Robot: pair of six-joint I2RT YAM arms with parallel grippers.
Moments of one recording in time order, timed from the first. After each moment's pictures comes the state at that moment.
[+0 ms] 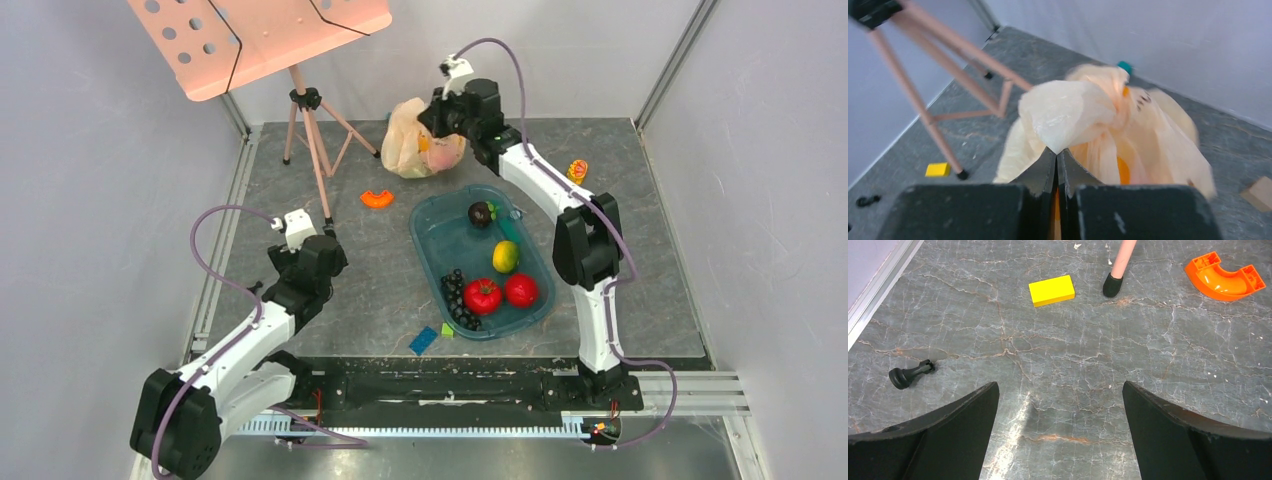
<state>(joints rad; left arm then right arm) -0.42 0.94 0.45 -0.15 -0.73 -0.49 0.44 2.20 1.95 0.07 -0.27 0.24</state>
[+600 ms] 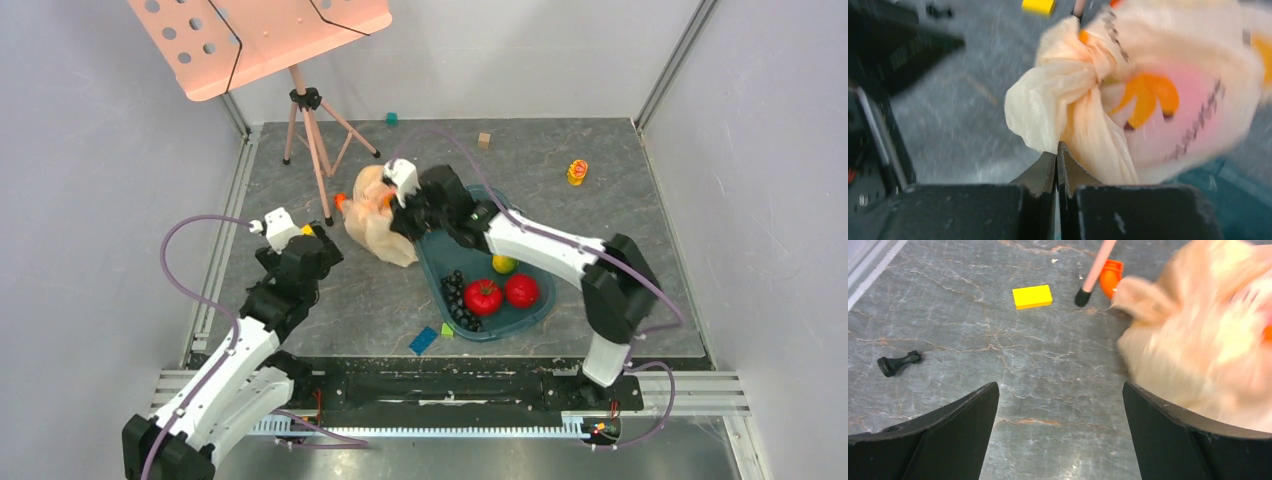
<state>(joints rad) -0.42 0.76 0.52 -0.34 -0.67 -0.60 0.81 1.85 1.48 -0.09 -0.25 0.01</state>
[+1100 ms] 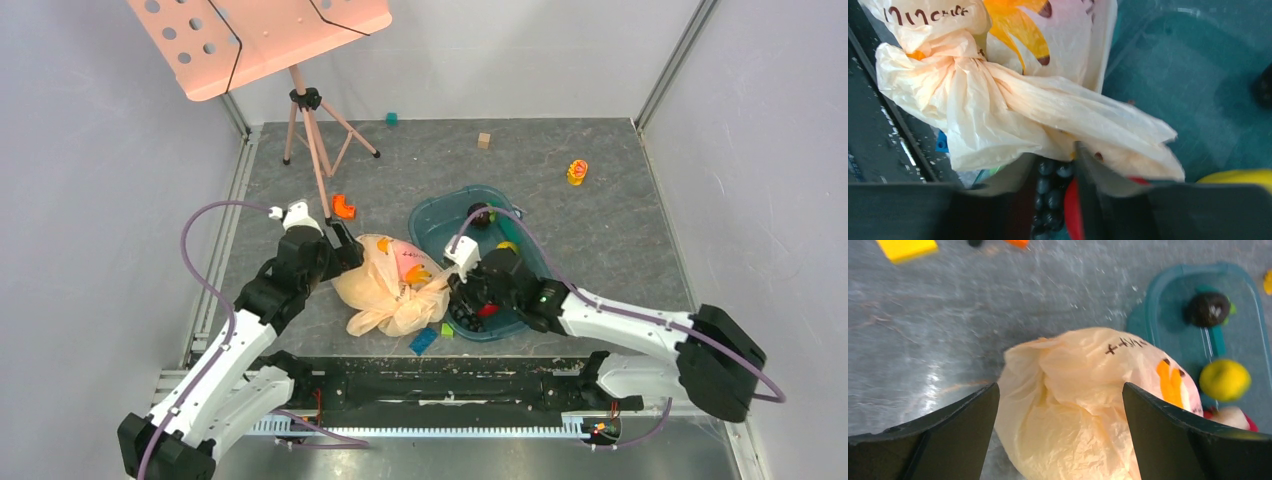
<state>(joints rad) -0.42 0.78 0.66 -0.46 -0.28 -0.64 0.93 1.24 0.62 0.05 -0.06 -0.02</state>
